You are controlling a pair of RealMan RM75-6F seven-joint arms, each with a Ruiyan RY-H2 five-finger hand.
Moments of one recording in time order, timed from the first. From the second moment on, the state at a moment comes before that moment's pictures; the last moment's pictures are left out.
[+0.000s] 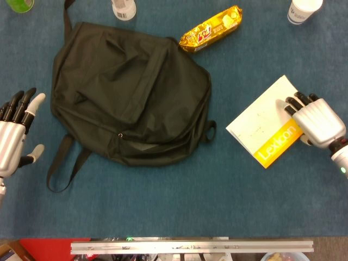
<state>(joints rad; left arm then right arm) -0.20 -1.21 0.02 -1.61 1.54 1.39 0.10 0.44 -1.51 -0.02 -1.16 -1.59 1.04 -0.31</state>
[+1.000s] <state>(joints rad) -0.20 -1.18 0.02 -1.62 1.56 1.38 0.01 0.53 -1.64 0.01 -1.02 -1.62 1.08 -0.23</state>
